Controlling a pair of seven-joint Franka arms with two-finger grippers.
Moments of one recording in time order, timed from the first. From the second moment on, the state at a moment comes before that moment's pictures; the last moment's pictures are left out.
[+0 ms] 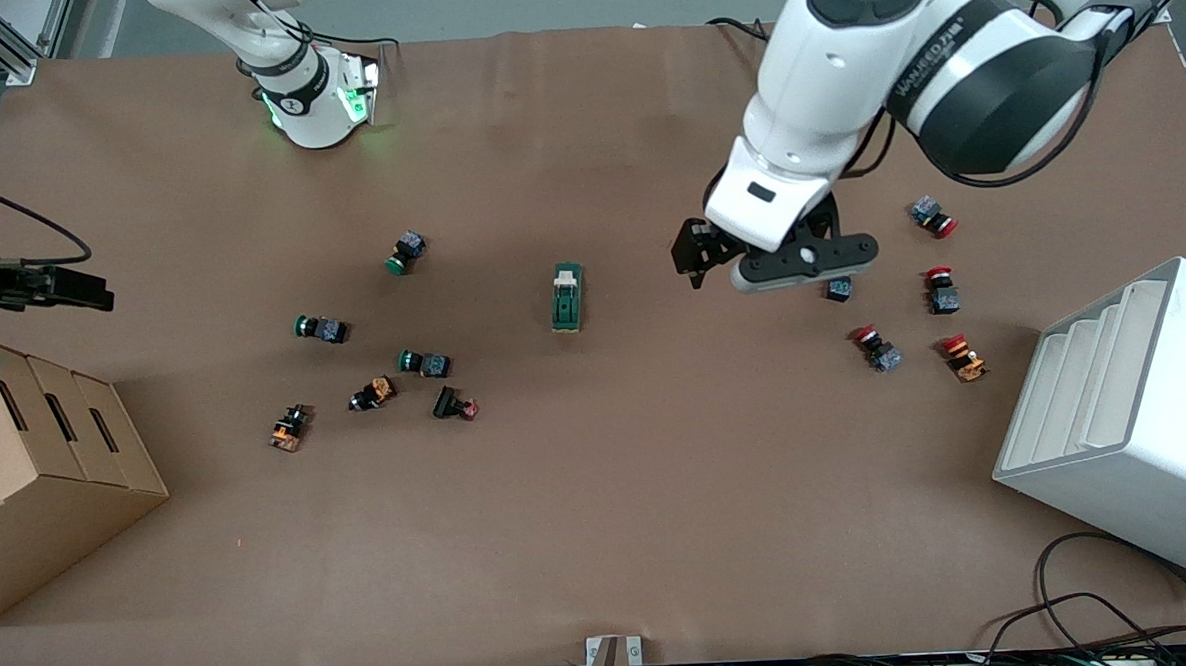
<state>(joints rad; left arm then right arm) 0.36 0.70 -1.40 -1.33 0.69 1.59 -1.06 -0.01 0.25 -0.03 -1.27 -0.04 1.32 0.00</state>
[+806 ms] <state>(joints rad) 0.09 0.30 -0.56 -1.25 0.06 1.59 -0.47 -0.02 0.21 -0.03 -1.25 0.02 1.25 0.00</state>
